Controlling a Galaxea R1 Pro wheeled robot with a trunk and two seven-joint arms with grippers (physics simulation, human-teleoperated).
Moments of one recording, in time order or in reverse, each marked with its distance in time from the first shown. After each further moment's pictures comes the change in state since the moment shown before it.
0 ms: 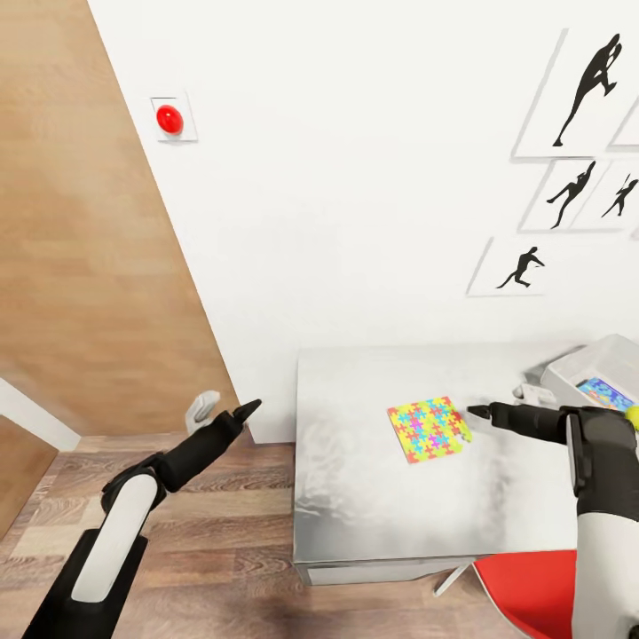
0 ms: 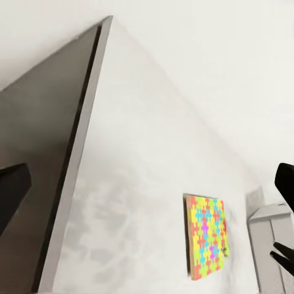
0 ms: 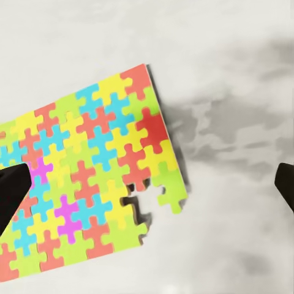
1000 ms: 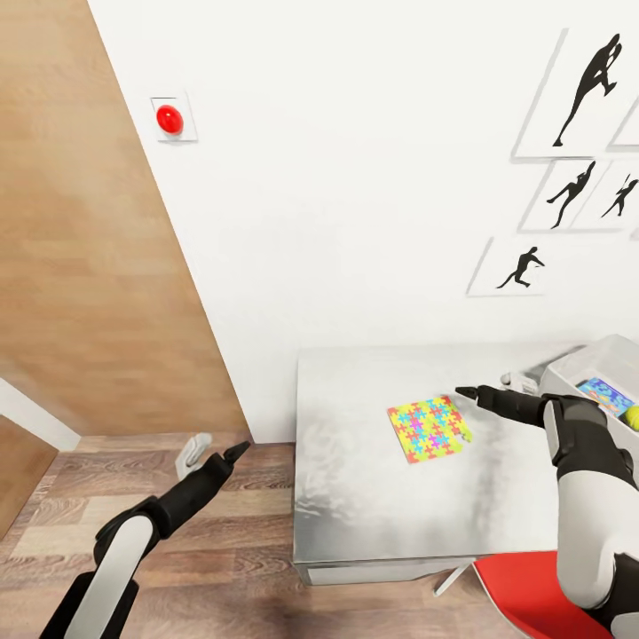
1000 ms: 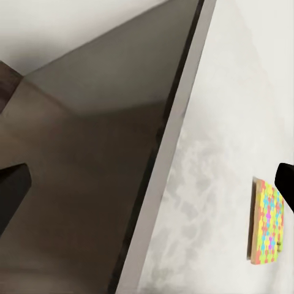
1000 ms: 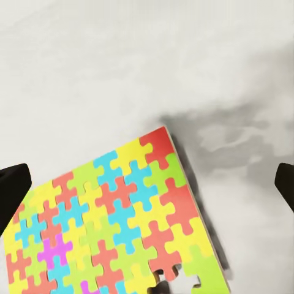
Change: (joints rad) left arm 0.115 0.002 0.042 0.112 -0.006 -0.050 -0.007; right arm -0.168 -0.004 -0.066 0.340 -0.117 -0.187 -0.119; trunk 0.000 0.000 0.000
